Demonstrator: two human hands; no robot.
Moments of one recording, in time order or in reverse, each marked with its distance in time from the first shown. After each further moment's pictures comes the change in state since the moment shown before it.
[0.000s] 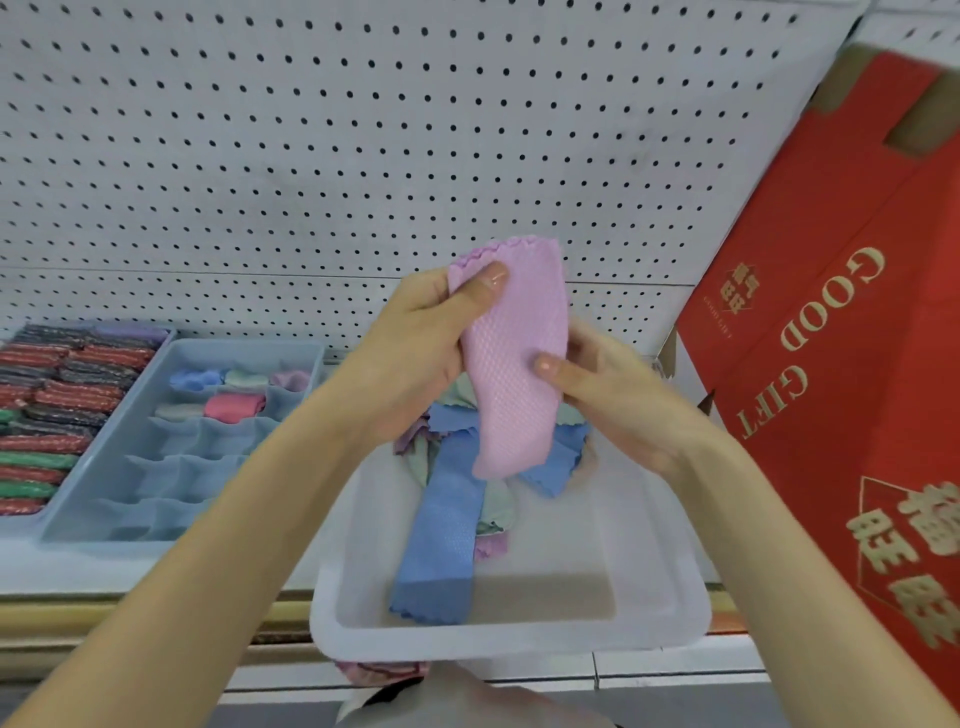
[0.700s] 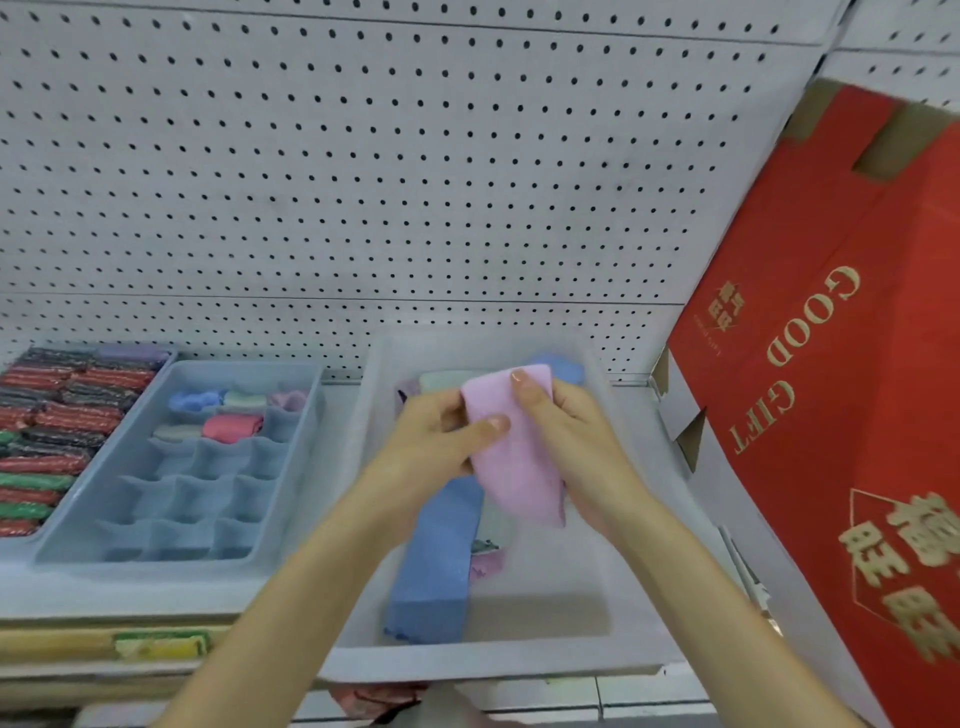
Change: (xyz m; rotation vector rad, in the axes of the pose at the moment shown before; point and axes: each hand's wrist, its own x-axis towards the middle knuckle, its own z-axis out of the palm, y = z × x) left_hand -0.027 -0.056 -0.004 0.242 0.030 -0.247; right_hand -0.010 0.022 0.036 0.009 0.306 0.046
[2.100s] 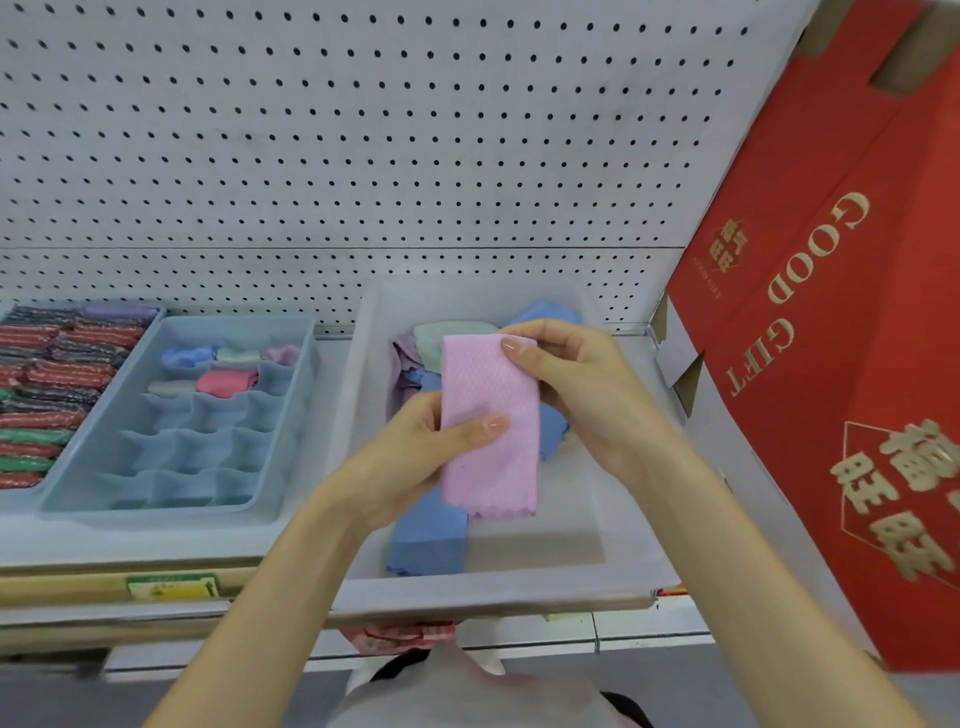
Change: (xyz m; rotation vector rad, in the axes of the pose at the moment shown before) left_hand -0.015 -0.041 -0.003 -0.254 -0.244 -0.070; right_hand -0.011 -0.001 -0.014 0.076 -0.103 -0.010
